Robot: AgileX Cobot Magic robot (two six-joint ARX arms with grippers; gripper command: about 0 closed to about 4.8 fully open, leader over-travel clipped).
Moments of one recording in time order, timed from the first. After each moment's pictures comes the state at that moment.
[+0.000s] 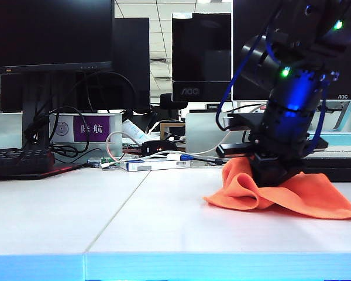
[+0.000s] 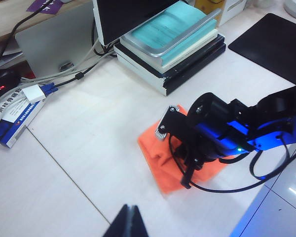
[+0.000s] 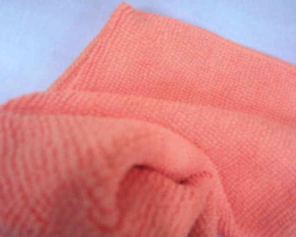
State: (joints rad) left arm -0.61 1.19 1.61 -0.89 0.20 0.12; right arm 0.48 1.70 0.95 -0.23 0.14 0.15
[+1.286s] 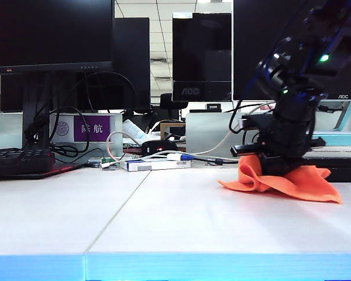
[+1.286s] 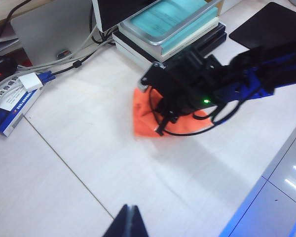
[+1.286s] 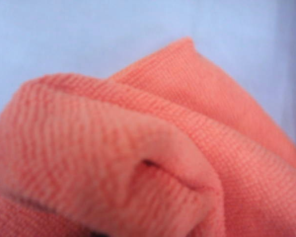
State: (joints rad) left arm -0.61 1.19 1.61 -0.93 0.20 0.12; right arm 0.31 1.91 1.18 -0.15 0.11 0.04
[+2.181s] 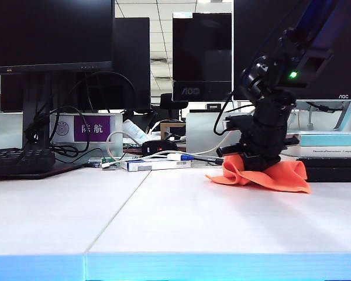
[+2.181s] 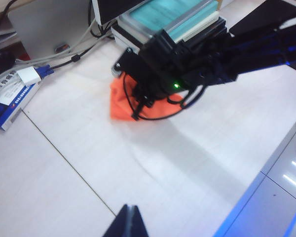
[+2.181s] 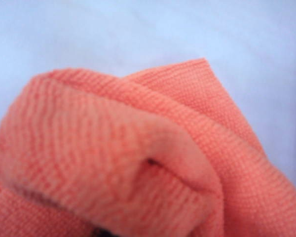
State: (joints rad) left arm -0.61 1.19 1.61 -0.95 0.20 0.12; right arm 0.30 2.09 1.44 -0.17 0.11 -0.03
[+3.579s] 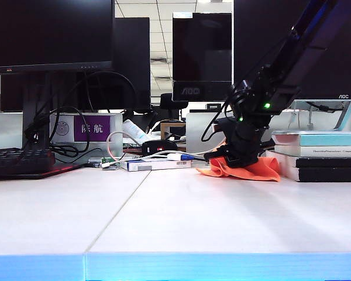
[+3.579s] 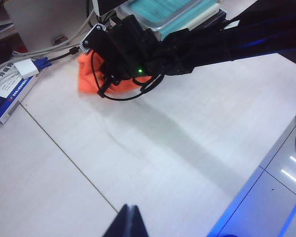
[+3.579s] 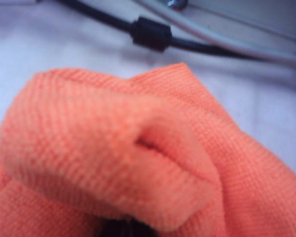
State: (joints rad) left arm -0.61 1.19 1.61 -0.97 0.20 0.12; right arm 0.28 2.39 1.81 -0.05 0.14 -0.08
